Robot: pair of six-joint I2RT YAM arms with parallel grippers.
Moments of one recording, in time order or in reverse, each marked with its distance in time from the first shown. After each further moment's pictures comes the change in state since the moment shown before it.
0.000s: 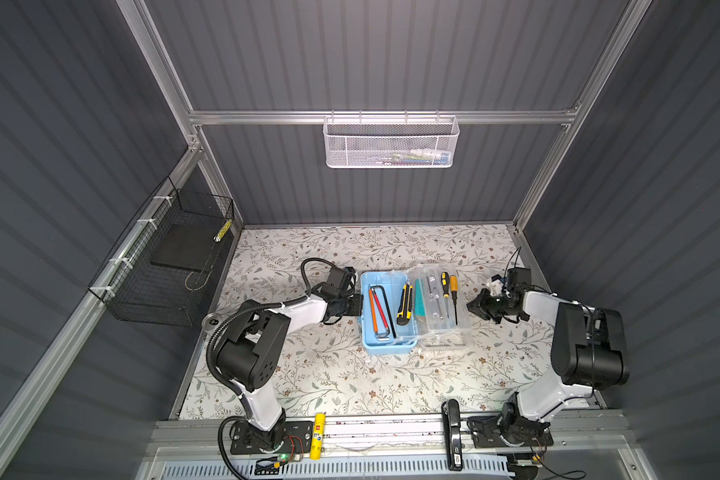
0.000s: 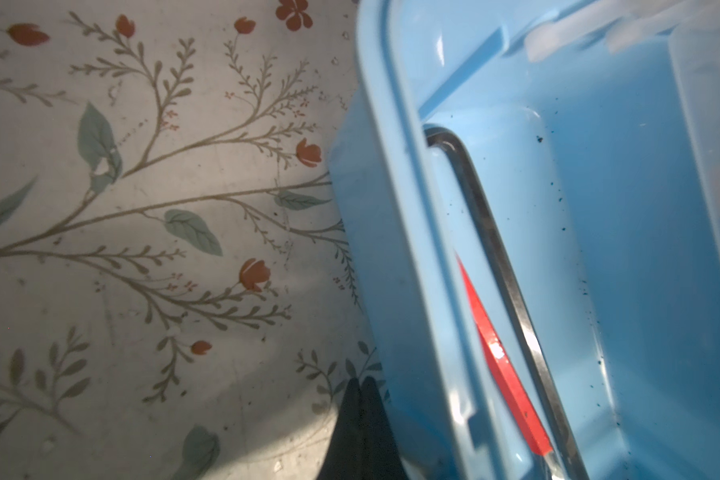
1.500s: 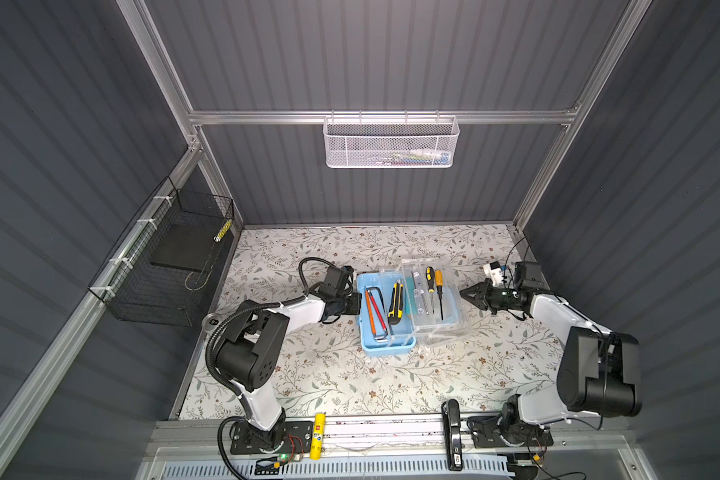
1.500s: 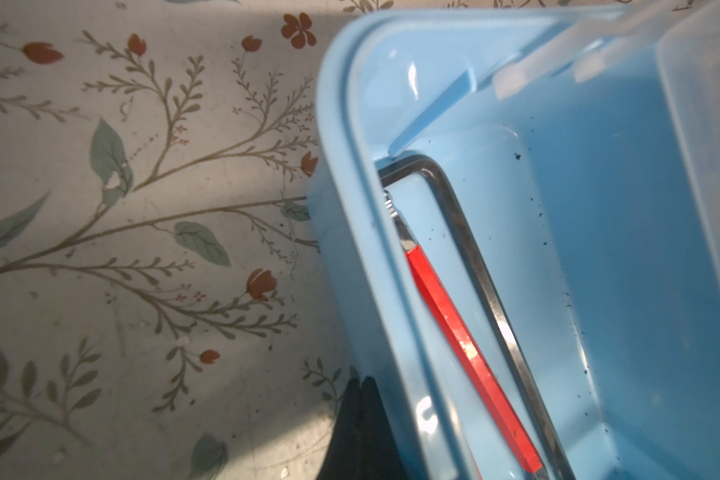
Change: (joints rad) left arm 0.019 -0.003 -0.008 0.018 0.023 0.001; right arm 0.005 -0.206 0.002 -0.039 -0.283 0.022
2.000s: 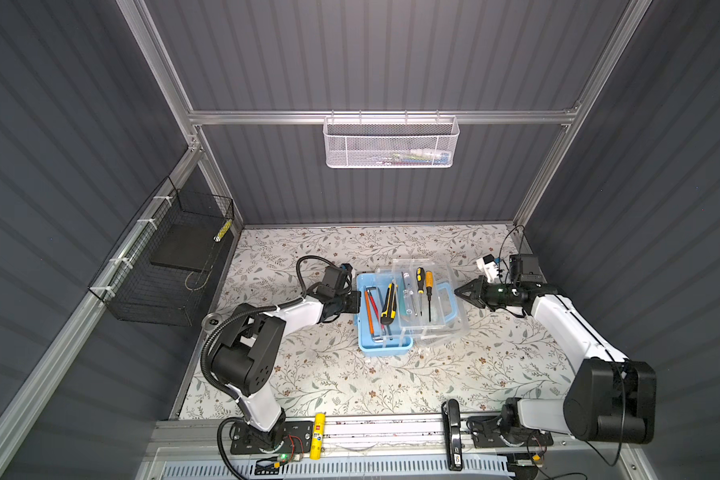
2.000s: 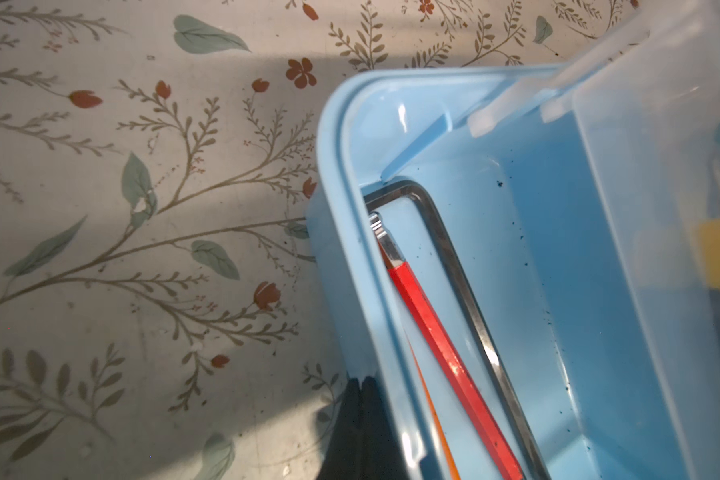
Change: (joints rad) left arm 0.001 -0.044 -0.031 0.039 -0.019 -0.001; right arm 0.130 -0.138 0.097 -0.197 0.094 -0.030
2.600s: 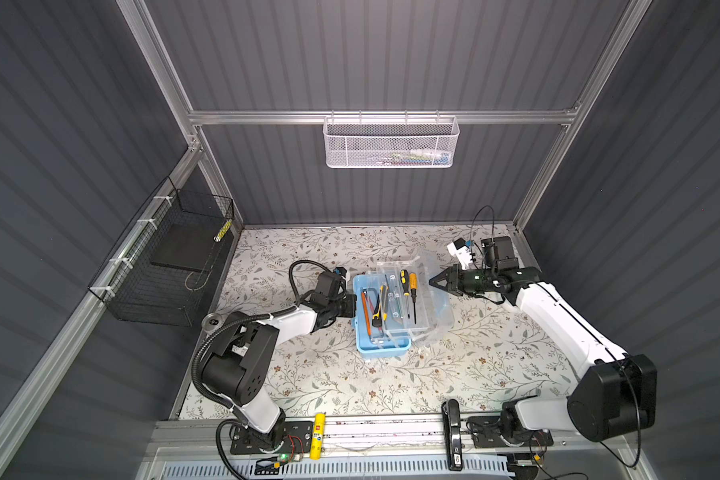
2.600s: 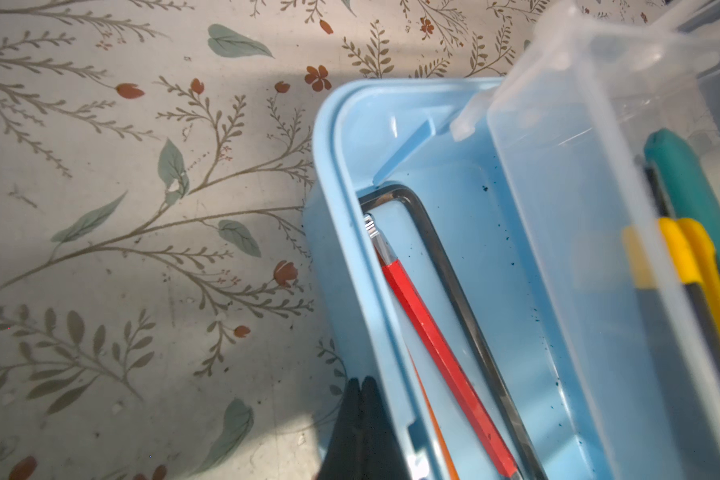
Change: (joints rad) left arm 0.019 -0.068 -0.114 0.110 0.008 -0.018; right arm 0.262 0.041 0.190 -0.022 0.053 0.039
